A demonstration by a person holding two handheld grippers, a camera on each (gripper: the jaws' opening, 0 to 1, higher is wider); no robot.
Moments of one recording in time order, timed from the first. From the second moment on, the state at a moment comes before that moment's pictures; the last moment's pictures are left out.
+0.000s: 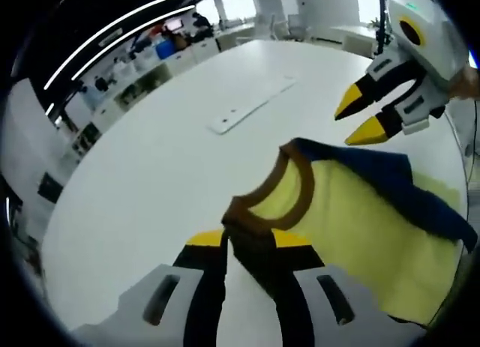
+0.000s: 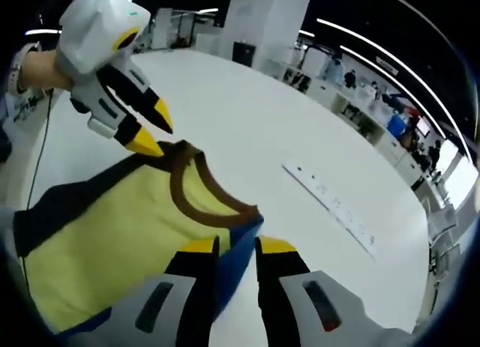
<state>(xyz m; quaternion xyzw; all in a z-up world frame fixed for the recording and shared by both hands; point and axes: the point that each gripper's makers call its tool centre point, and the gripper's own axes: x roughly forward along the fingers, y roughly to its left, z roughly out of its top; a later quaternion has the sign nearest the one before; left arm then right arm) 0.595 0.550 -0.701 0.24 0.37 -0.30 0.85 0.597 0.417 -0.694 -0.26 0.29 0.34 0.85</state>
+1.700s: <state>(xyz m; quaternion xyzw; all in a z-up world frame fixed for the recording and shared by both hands) 0.517 0.537 -0.629 0.17 0.28 -0.39 0.86 0.517 0.433 -0.639 -0.23 0.23 0.42 0.85</state>
